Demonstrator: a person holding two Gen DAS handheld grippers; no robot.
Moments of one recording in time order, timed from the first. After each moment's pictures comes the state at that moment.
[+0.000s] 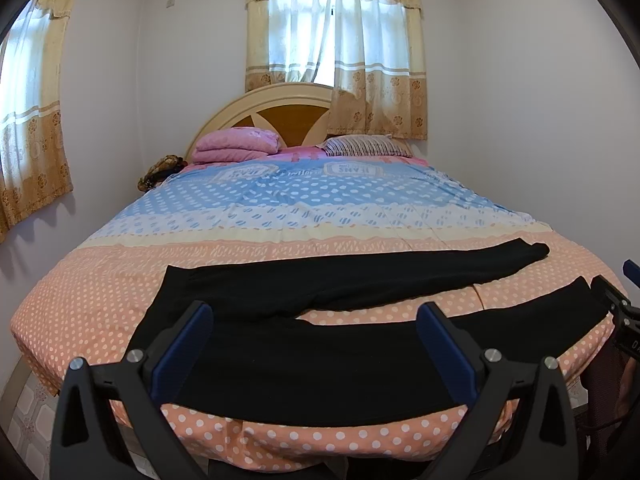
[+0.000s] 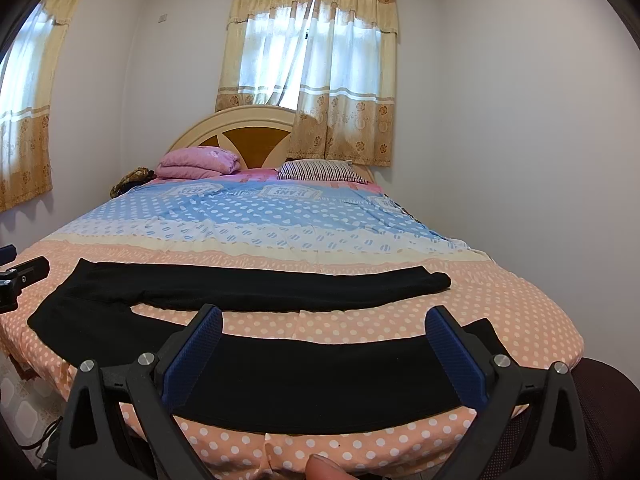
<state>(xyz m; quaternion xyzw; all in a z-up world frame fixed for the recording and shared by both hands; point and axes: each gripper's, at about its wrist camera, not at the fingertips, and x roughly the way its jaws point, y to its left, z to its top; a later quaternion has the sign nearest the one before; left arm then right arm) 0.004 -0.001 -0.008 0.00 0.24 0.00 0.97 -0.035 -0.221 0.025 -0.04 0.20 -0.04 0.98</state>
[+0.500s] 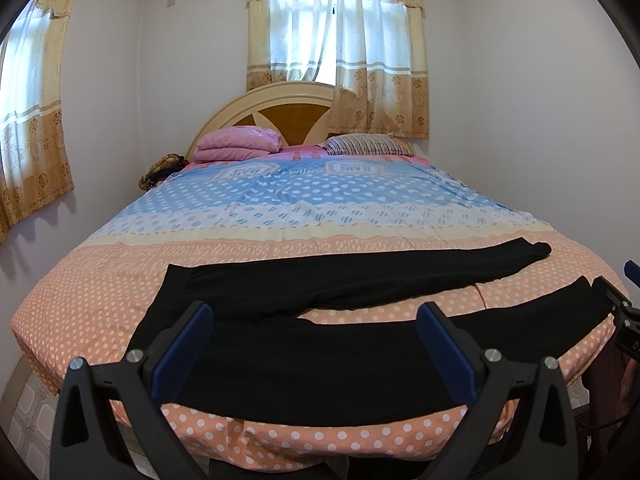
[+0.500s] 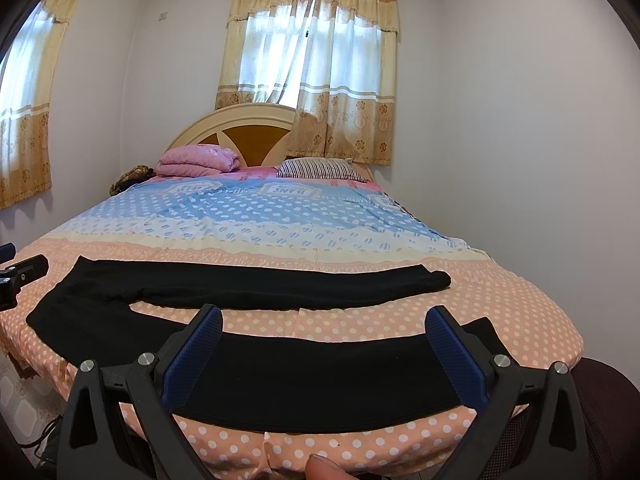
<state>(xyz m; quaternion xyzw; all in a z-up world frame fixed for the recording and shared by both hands) 0.004 0.000 -0.010 0.00 0.24 0.00 0.97 -0.036 -0.221 0.024 -0.04 0.21 -0.04 0.98</state>
